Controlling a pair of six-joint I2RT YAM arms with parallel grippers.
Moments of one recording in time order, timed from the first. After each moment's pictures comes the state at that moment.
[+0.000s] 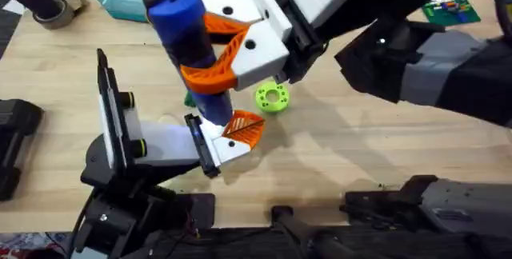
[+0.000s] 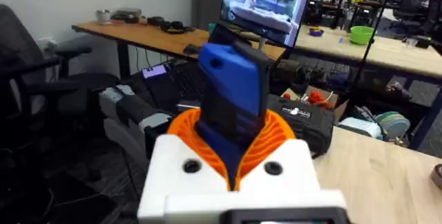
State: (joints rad) left arm -0.30 0.01 0.01 -0.07 0.86 0.02; right arm 0.69 1.44 0.94 0.89 -1.29 0.25
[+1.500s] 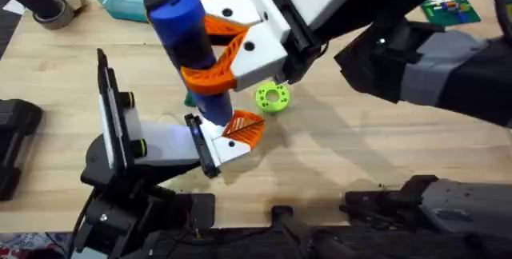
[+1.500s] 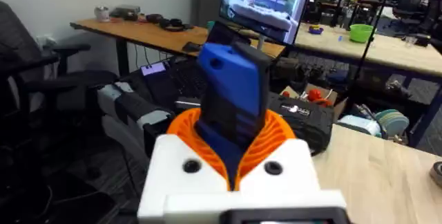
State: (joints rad) left arm -0.30 0.01 0.01 -0.07 0.86 0.02; right arm 0.69 1.44 0.94 0.86 -1.29 0.22
